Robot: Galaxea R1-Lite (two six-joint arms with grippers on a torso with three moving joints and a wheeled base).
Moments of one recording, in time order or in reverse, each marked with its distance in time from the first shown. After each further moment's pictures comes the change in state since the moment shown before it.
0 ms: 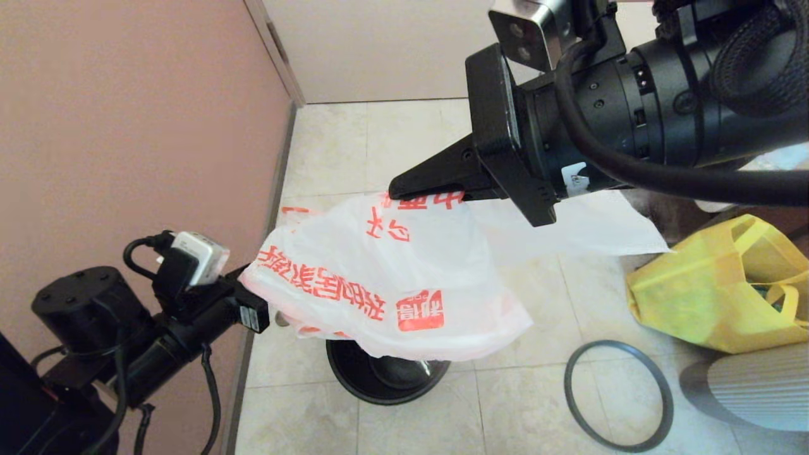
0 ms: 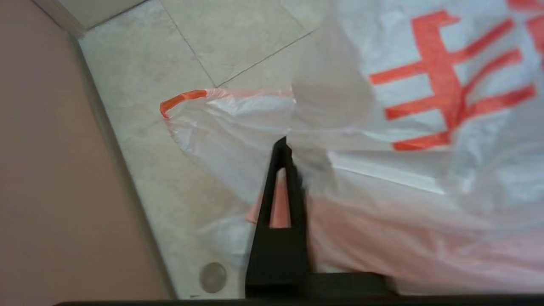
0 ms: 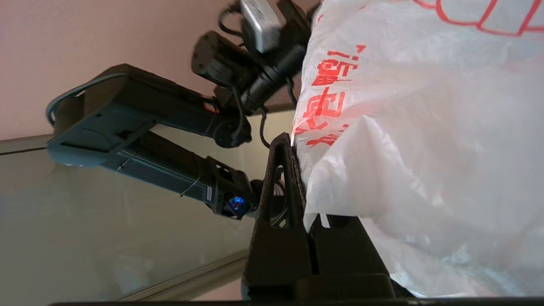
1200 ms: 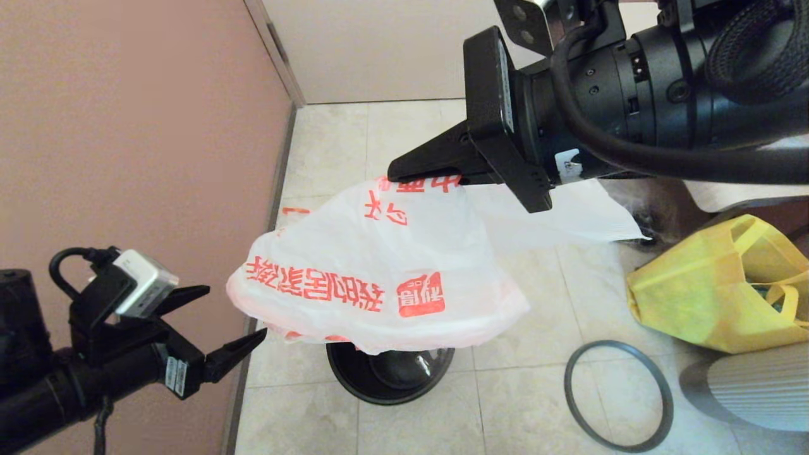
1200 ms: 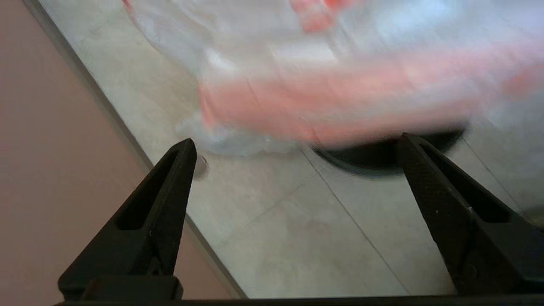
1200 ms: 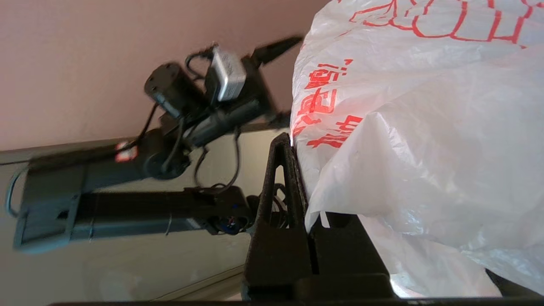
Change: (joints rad) left arm 0.060 -0.491 -0.096 0.938 -0.027 0.116; right arm 0.001 0.002 -0.008 -0.039 -0.035 -0.015
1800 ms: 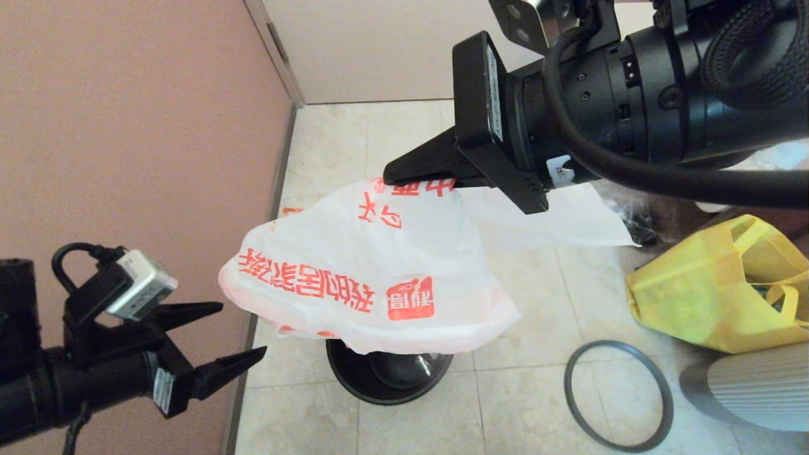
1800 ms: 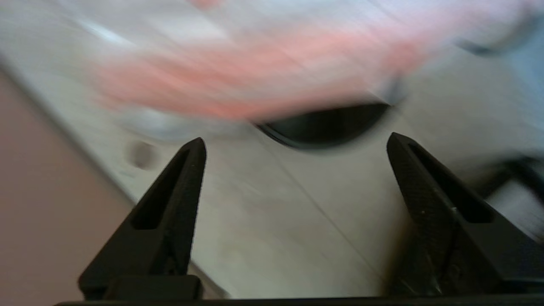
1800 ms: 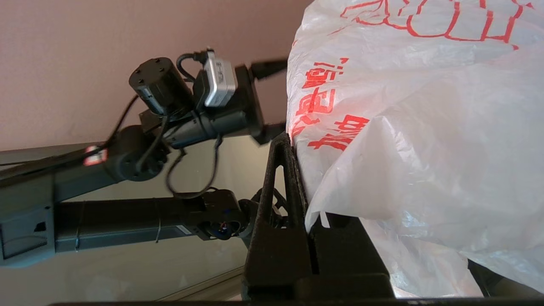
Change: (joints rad) left arm -0.001 -0.052 -0.113 0.300 -0.106 0.004; right arm 0.022 0.003 -0.001 -0.001 -0.047 -0.019
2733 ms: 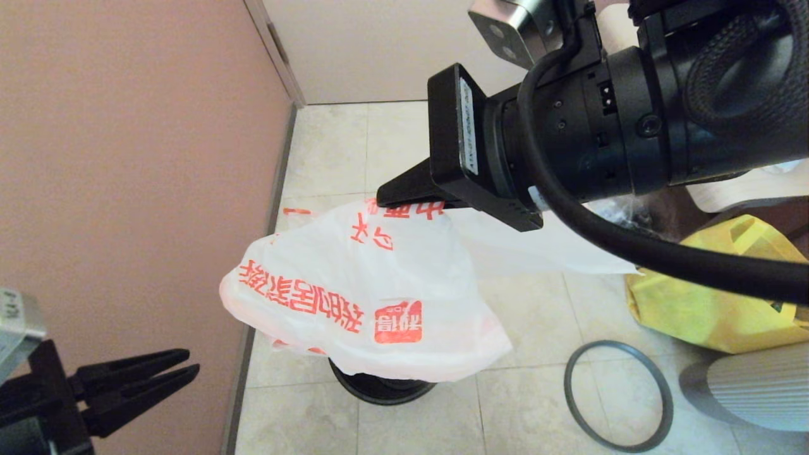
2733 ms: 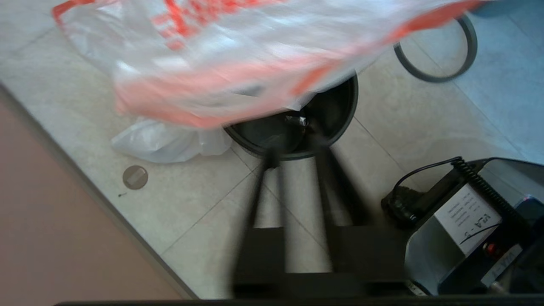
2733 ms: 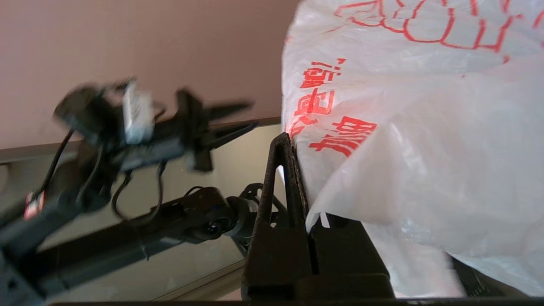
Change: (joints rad) left arm 0.088 -0.293 -0.005 0.241 -0.191 0.002; right arm 0.051 0.009 0.000 0.033 -0.091 0.000
